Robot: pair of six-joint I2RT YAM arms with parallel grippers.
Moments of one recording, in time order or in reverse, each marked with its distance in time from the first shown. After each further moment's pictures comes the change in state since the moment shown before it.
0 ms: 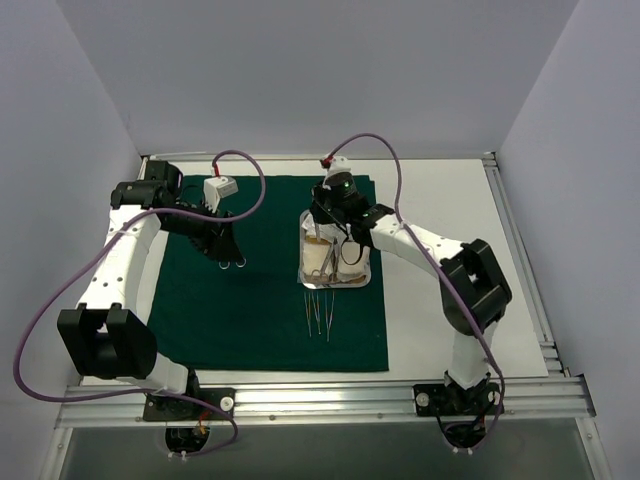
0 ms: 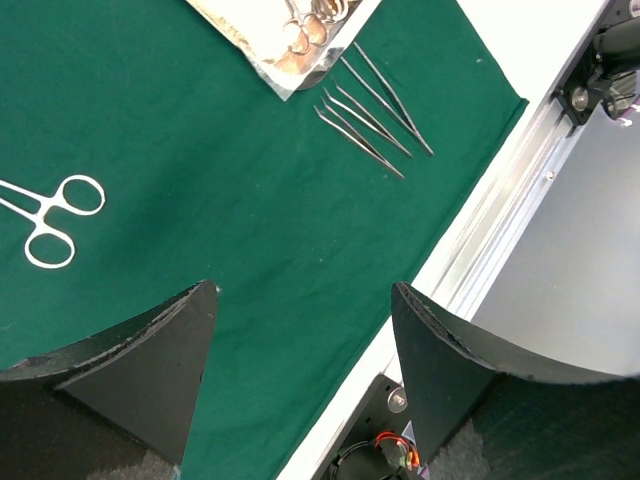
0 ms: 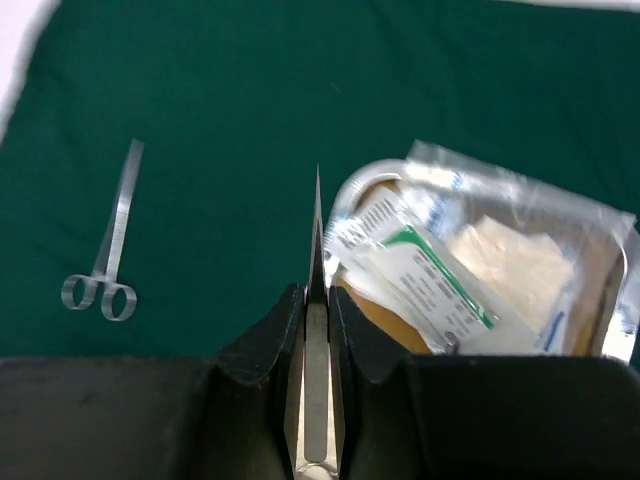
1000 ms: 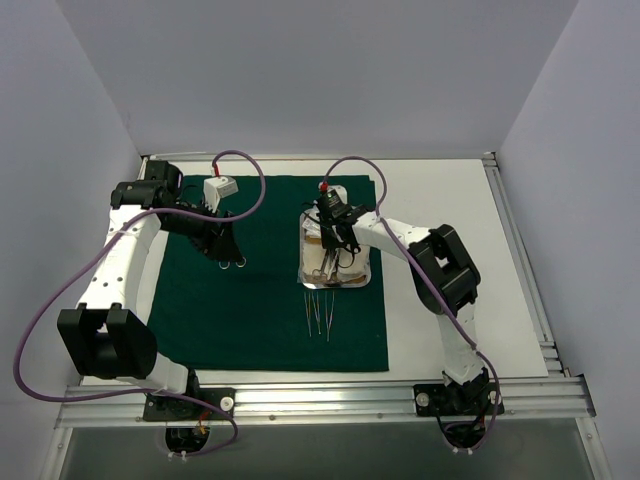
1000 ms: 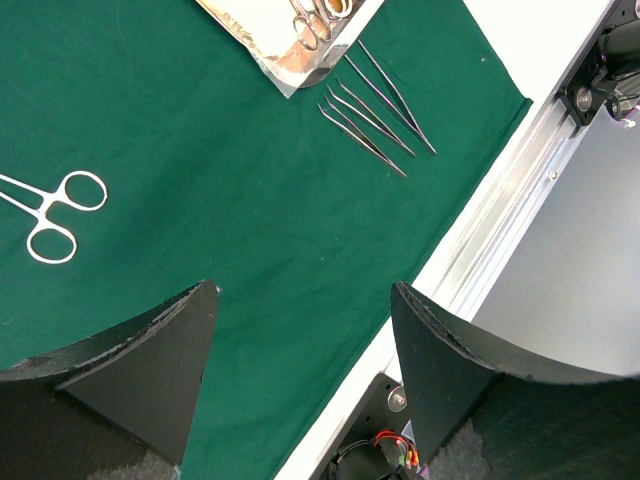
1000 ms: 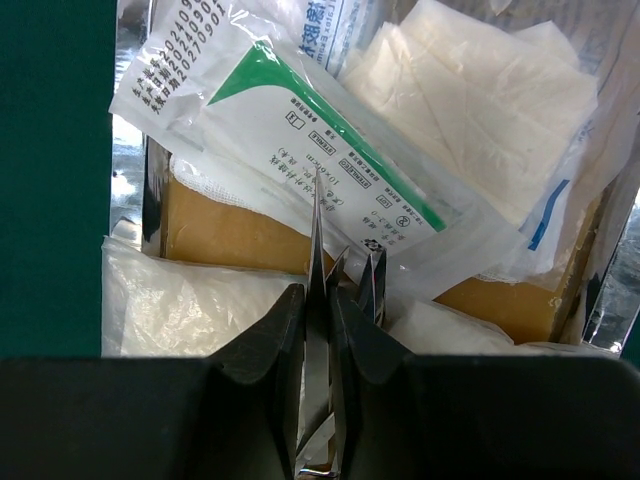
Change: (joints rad) left arm 0.000 0.000 0.000 0.001 -0.008 -0.006; right arm -0.007 0.190 0.077 -0.299 0.050 0.048
